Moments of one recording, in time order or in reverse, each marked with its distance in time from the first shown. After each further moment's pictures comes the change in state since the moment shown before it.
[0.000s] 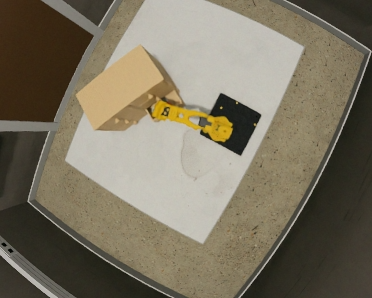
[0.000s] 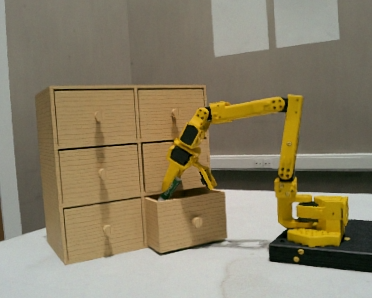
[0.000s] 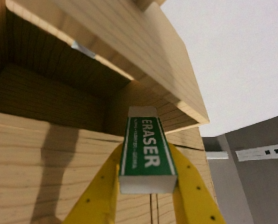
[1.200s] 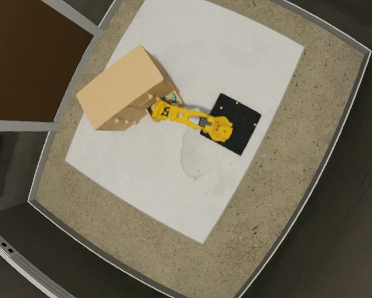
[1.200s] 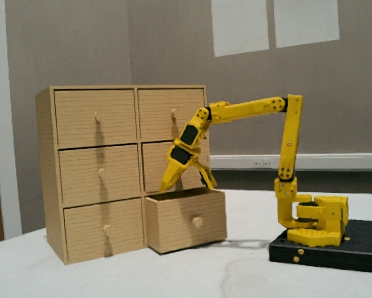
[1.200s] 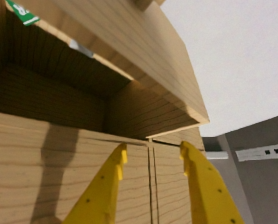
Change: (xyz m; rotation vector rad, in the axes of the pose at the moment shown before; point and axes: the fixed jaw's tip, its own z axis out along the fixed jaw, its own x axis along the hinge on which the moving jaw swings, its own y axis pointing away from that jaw) arm 0.000 0.000 0.000 0.000 0.000 0.000
